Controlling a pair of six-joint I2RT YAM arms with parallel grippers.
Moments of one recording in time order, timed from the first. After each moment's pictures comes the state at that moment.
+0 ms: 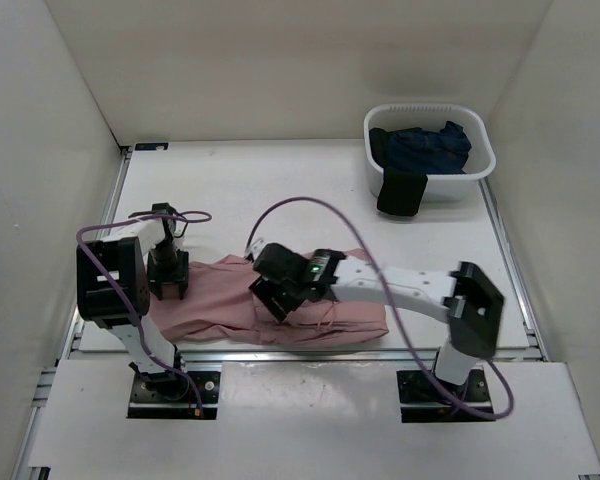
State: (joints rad) left arm 0.09 1.72 1.00 -0.89 -0.16 0.00; right arm 1.23 1.75 1.38 -0.71 0.14 0.26
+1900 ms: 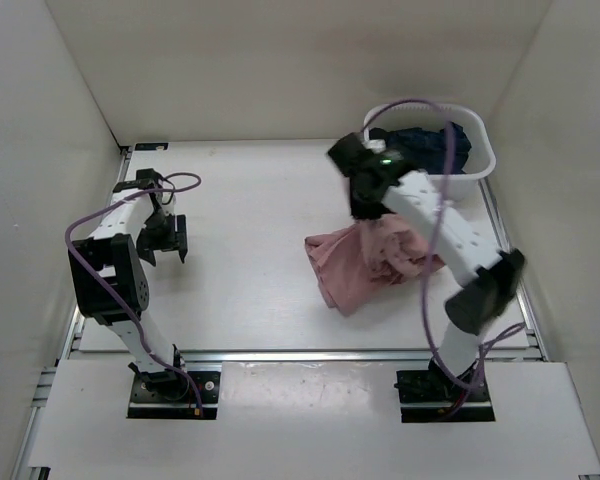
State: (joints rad) left arm 0.13 1.75 1.31 -1.01 -0.06 0.00; right arm 0.66 1.70 1.90 -1.34 0.42 0.54
